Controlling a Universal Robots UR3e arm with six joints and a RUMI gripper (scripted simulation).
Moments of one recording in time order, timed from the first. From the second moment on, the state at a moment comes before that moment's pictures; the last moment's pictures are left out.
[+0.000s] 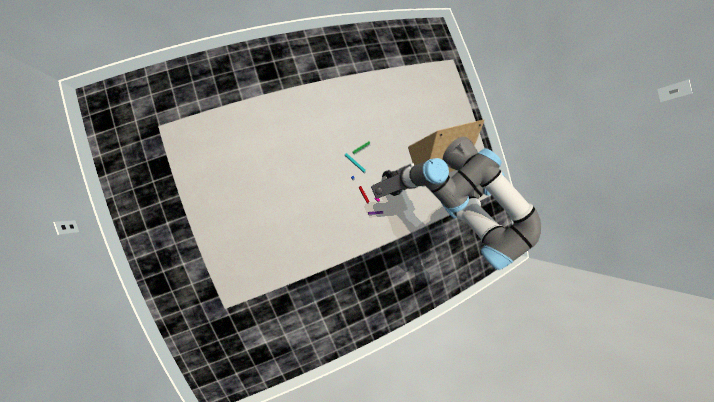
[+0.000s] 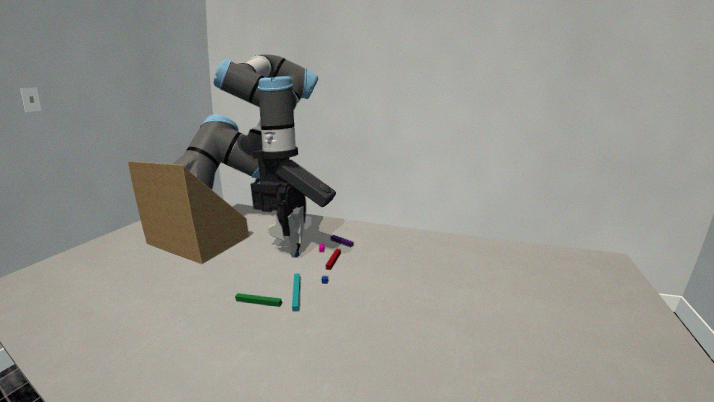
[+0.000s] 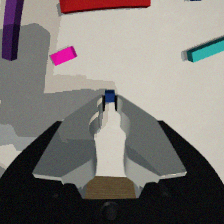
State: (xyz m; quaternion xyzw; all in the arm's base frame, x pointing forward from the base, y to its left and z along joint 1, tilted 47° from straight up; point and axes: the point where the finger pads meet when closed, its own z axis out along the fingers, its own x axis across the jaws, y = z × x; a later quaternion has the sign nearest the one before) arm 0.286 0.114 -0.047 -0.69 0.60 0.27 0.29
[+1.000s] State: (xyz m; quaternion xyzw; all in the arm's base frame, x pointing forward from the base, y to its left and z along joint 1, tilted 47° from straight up) arm 0.286 0.114 -0.047 -0.69 0.60 0.27 0.29
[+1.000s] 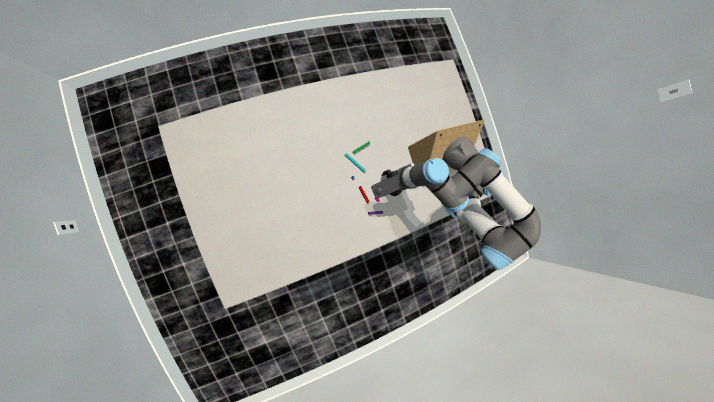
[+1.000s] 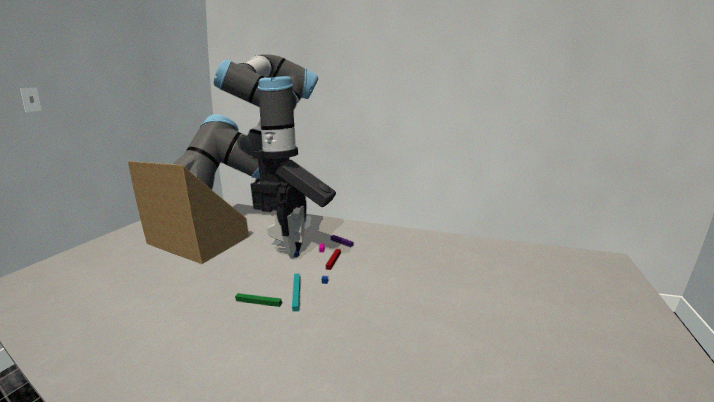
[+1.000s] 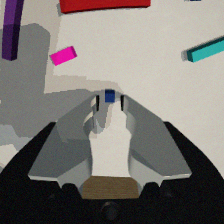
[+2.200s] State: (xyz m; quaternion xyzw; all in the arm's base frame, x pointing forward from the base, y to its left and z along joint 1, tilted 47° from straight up) arm 0.293 0.052 0.005 -0.69 0.61 0.25 0.29
